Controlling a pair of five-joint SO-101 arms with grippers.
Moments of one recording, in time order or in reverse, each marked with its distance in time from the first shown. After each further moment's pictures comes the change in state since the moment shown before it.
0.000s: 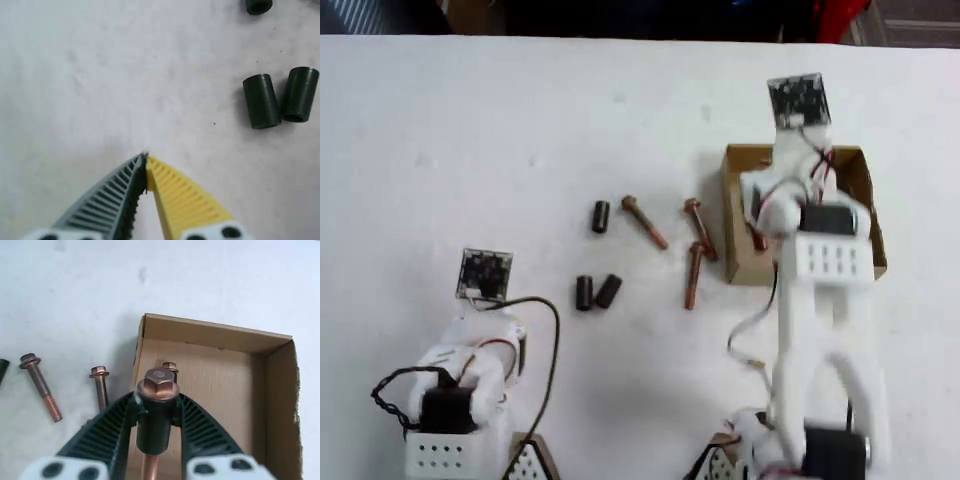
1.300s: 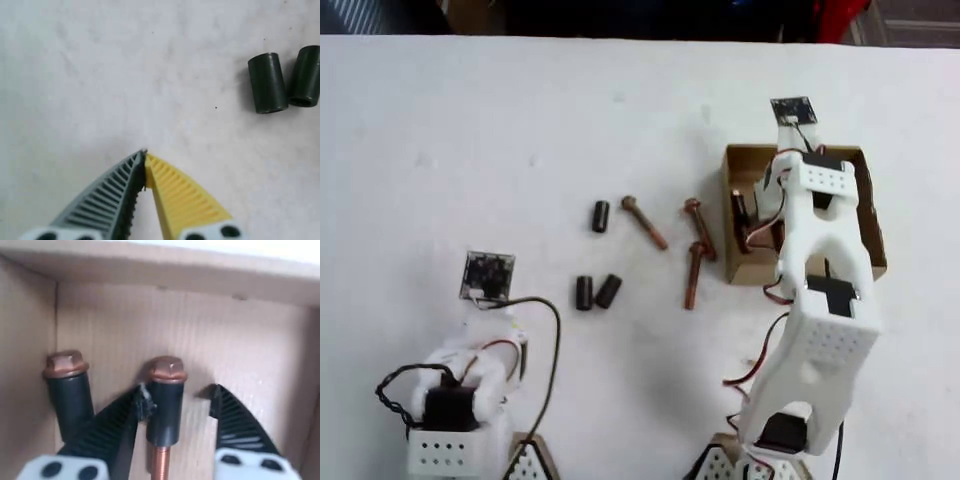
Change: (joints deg) left arm 0.0 -0.2 2.4 0.8 0.0; right arm 7.5 51.4 -28.7 1.1 6.4
